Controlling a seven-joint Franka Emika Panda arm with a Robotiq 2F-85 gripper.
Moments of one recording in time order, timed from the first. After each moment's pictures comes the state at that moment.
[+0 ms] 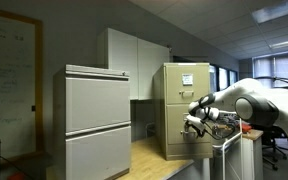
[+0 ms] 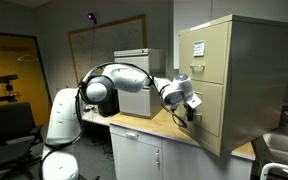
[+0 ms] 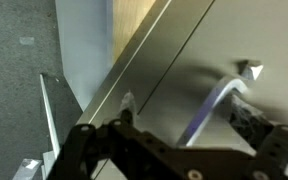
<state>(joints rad) -0.30 0.30 -0.27 -1.69 0.47 2.49 0.64</state>
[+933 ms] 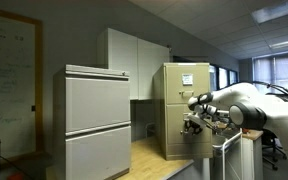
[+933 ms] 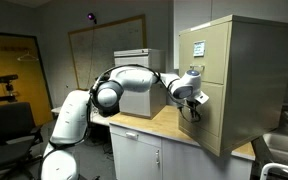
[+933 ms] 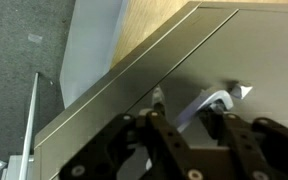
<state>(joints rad) -0.38 0.44 -0.22 -1.42 0.49 2.17 0.41</state>
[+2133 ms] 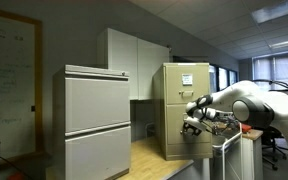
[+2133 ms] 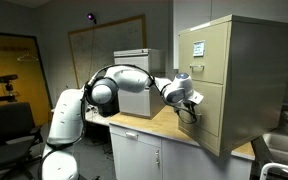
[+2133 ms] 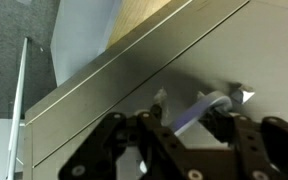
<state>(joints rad) -0.34 0.35 -0.20 -1.62 0.41 2.45 0.37</state>
